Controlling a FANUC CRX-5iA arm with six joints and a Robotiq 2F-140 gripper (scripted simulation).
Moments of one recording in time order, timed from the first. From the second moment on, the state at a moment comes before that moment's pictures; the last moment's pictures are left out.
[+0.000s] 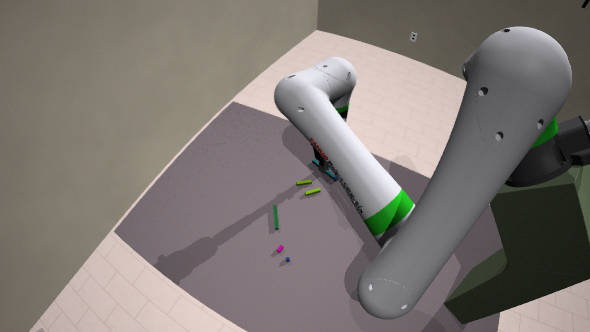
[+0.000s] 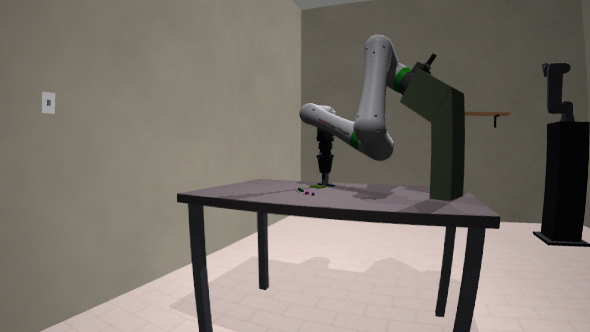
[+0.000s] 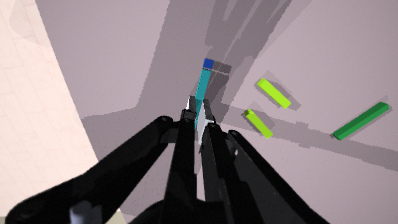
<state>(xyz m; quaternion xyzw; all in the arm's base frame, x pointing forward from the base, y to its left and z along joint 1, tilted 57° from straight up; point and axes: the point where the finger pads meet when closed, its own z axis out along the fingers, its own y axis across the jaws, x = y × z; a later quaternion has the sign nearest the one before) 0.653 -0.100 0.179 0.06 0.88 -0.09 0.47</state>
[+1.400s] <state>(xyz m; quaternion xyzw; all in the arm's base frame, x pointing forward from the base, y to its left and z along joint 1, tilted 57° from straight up) 0.653 -0.100 0.179 0.06 0.88 -0.09 0.47</state>
